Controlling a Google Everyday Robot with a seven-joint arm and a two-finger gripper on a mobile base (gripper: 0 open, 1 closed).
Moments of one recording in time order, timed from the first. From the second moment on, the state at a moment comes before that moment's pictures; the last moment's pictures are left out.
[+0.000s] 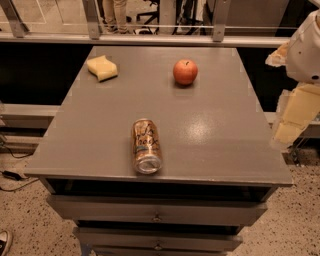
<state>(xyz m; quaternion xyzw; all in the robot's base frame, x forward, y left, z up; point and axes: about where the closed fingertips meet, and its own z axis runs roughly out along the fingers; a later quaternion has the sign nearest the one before) 0.438 -0.217 0.976 -0.60 0.78 -0.03 0.16</state>
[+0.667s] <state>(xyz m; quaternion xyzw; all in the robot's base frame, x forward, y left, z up) 0.463 -0.201 0.966 -0.61 0.77 -0.03 0.18</state>
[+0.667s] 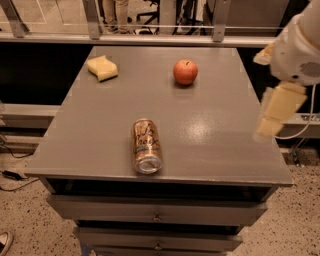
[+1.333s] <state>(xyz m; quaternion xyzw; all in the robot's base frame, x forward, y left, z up) 0.591 -0.100 0.932 -0.63 0.73 0.02 0.28</state>
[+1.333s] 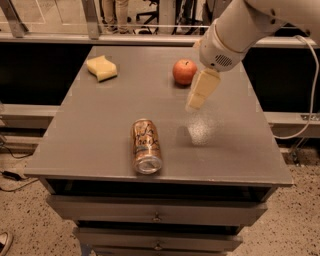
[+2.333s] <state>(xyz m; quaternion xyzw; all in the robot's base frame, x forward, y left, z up) 0.679 -0.061 0.936 -0.55 0.73 0.09 0.40</state>
